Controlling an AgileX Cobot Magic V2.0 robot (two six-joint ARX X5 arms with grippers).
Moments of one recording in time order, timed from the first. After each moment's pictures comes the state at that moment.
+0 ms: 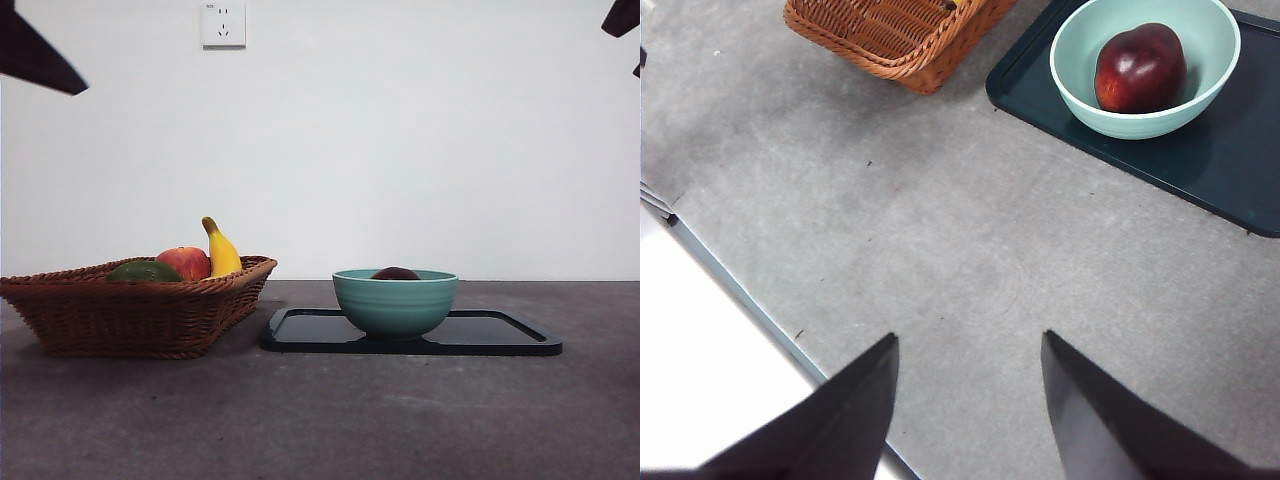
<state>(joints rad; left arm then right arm) -0.46 0.92 0.92 -0.85 0.63 0.07 0.46 0.66 0.79 -0.86 -0.37 0.08</state>
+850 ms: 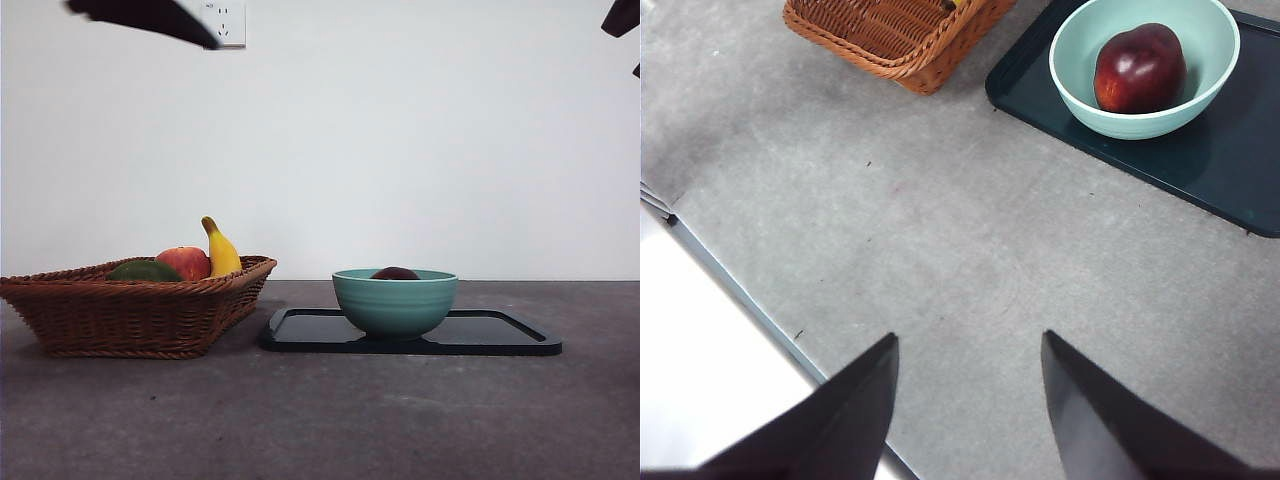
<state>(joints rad) -0.53 1.25 1.24 -0.57 0.42 -0.15 0.46 0.66 0.79 -0.86 -0.37 0.08</state>
